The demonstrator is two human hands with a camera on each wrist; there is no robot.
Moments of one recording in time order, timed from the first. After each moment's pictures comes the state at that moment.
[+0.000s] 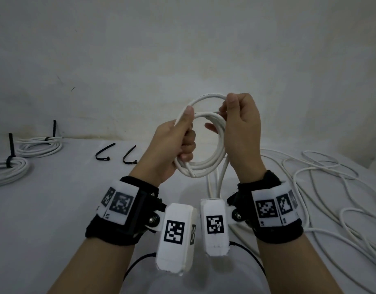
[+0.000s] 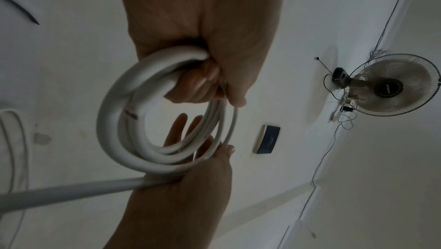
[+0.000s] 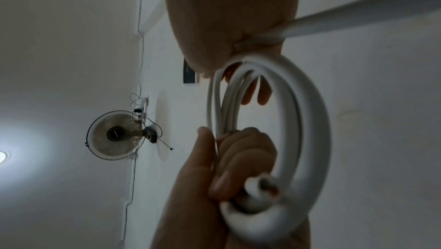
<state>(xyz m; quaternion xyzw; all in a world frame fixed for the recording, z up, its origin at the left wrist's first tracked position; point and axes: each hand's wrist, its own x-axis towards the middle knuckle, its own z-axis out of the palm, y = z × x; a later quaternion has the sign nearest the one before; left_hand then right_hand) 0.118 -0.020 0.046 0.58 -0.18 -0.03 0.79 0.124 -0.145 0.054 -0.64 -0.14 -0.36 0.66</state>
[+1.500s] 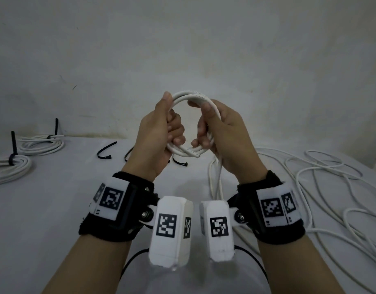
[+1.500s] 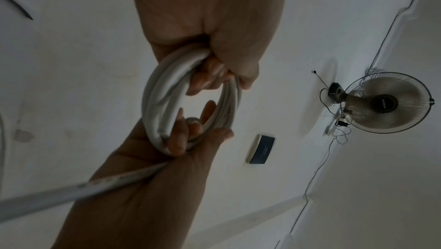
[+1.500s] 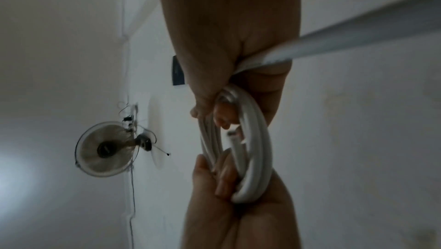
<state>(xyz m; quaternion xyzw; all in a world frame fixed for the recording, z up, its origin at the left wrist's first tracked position) 0.122 -0.008 0.053 0.51 -0.15 0.05 0.85 0.119 -0.138 0.050 -0.67 -0.25 -0.16 0.68</state>
